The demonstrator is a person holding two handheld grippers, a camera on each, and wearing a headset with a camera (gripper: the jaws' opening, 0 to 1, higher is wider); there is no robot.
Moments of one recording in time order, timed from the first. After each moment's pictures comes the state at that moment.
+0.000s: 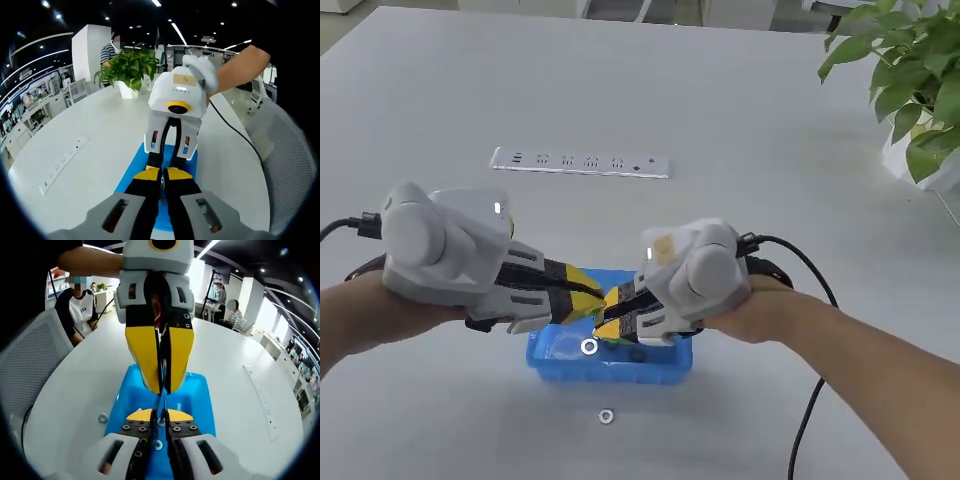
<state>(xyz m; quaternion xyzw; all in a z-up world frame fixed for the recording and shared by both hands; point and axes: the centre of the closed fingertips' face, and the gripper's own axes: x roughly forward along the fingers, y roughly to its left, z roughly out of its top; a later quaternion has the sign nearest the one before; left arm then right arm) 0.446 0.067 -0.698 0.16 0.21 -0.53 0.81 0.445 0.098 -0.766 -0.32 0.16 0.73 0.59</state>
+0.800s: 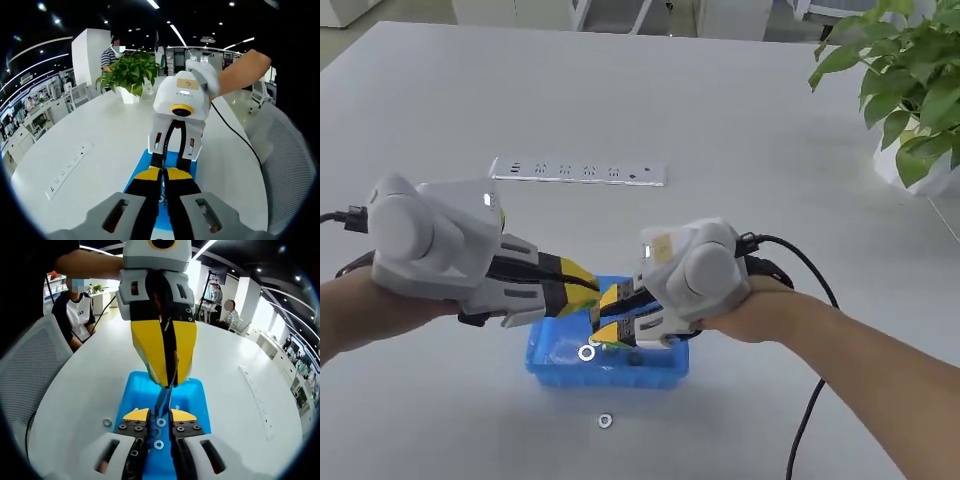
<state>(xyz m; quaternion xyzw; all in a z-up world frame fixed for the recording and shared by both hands) 0.447 0.067 -0.675 0.17 0.20 -0.52 0.81 0.443 0.095 -0.749 -0.31 0.16 0.72 0.60</state>
